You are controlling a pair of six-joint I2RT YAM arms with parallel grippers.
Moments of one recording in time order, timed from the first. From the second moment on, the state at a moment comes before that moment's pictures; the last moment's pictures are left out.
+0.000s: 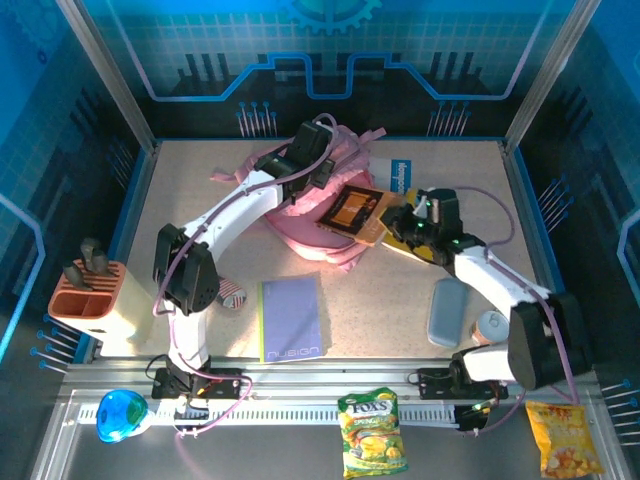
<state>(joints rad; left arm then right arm) -0.55 1.94 1.83 -0.61 -0.32 -0.01 0.27 1.38 0.79 0.03 -0.43 1.06</state>
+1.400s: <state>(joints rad) -0.44 1.94 1.86 -0.62 -0.22 -0.20 0.50 1.93 1.24 0.03 -0.12 1.42</state>
